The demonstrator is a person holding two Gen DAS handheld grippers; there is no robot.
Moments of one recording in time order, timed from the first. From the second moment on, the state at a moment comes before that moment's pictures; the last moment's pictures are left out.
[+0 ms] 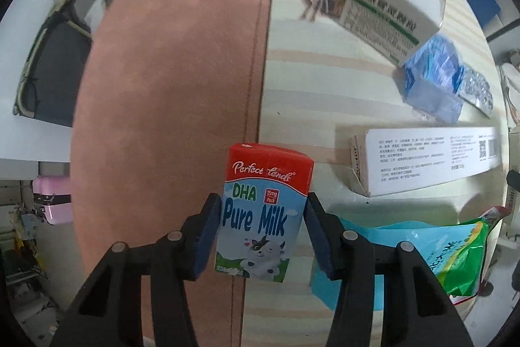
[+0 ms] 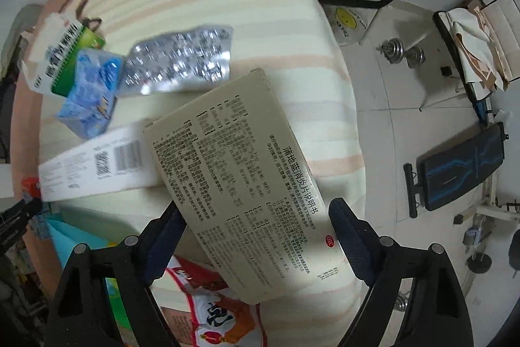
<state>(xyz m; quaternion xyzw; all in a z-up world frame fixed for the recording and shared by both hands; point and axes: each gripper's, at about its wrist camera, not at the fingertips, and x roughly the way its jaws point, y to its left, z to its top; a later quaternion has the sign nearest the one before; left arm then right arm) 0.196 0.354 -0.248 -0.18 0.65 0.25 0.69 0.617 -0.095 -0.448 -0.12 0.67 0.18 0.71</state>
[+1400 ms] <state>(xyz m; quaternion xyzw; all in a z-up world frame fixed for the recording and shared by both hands) -0.095 0.191 -0.329 -0.34 0.64 0.12 0.68 0.153 -0.197 -0.521 0.03 0.74 0.17 0.65</state>
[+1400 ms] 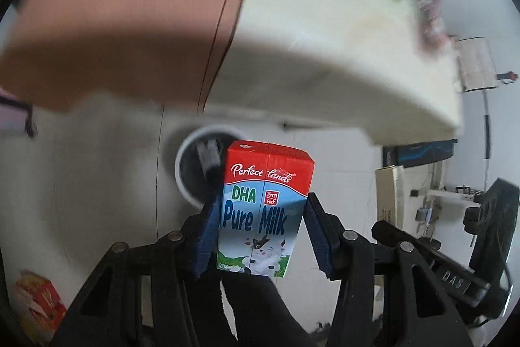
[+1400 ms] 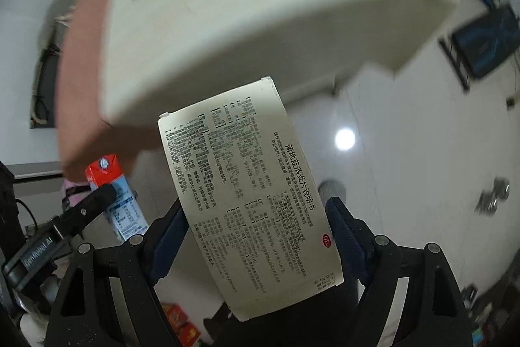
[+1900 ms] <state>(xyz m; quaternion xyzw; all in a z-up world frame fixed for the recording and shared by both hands) -0.118 0.205 -0.574 -0.32 0.71 0.16 0.61 0.137 -0.177 -0.808 0.08 0.79 0.18 0.58</state>
